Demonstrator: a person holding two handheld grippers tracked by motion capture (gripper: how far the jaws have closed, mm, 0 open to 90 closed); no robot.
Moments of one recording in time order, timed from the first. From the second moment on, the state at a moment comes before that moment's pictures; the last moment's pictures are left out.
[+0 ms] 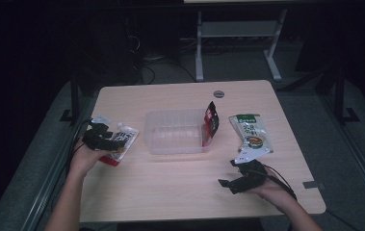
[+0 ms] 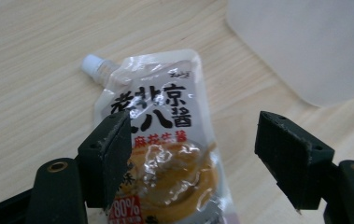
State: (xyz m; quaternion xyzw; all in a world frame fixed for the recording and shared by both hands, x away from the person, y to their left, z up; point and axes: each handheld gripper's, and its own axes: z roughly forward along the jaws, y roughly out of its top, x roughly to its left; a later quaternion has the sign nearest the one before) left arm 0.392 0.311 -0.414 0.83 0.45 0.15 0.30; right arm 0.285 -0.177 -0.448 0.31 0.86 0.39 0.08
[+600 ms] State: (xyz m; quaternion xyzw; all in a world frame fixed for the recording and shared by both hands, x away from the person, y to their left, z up) left arm 0.411 0.314 -0.439 0.82 0.48 0.15 0.26; right arm 0.286 -0.176 -0.448 0.31 0.86 0.39 0.08
